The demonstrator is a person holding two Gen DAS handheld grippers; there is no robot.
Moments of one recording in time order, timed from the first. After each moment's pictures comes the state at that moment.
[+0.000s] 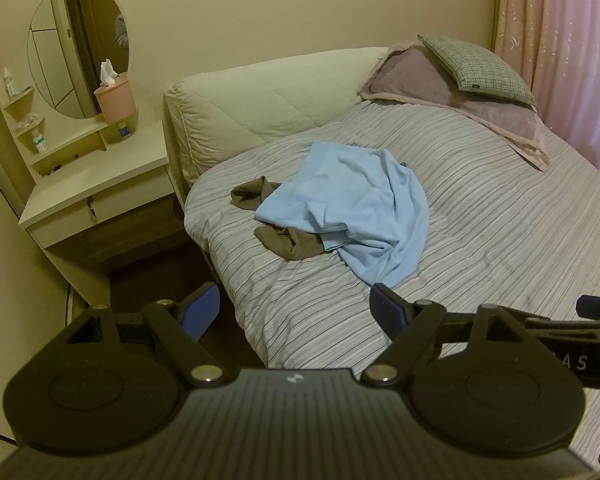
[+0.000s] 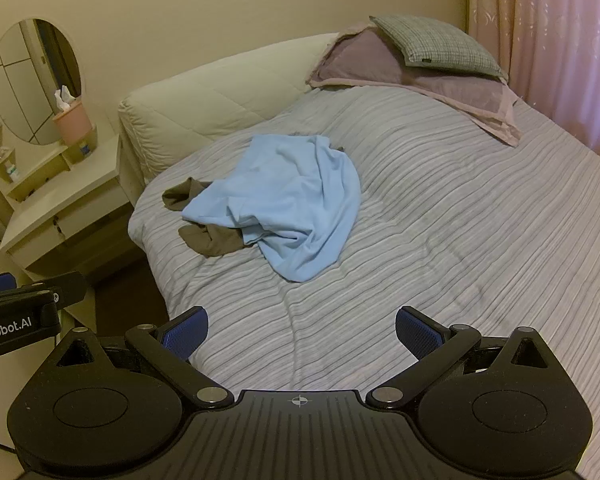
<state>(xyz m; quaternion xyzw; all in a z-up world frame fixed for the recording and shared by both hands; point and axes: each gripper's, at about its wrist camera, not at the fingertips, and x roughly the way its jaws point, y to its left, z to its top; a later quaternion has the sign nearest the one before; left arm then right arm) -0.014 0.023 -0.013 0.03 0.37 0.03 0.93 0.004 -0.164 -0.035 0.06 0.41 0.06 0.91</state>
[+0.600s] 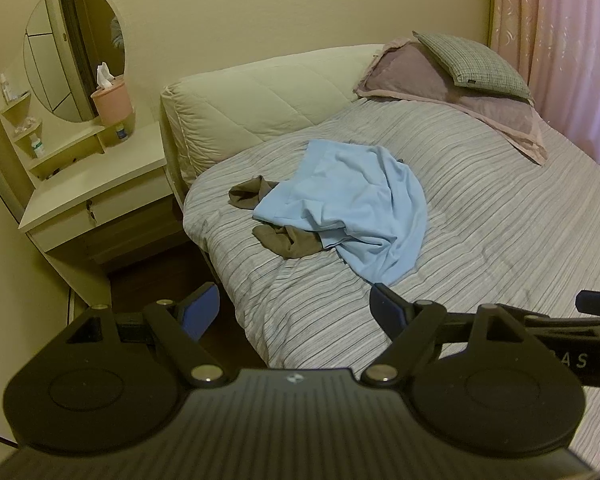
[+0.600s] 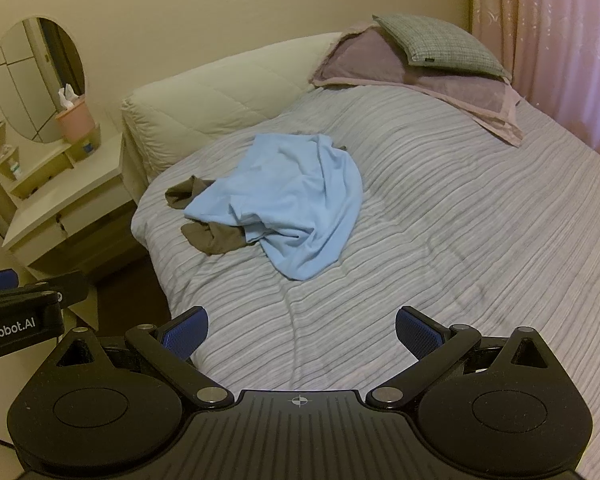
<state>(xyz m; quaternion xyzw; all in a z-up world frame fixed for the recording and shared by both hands) -0.014 0.020 -0.010 0.04 0.38 0.03 0.92 0.001 -0.166 -0.037 0.06 0.41 0.07 0.91</state>
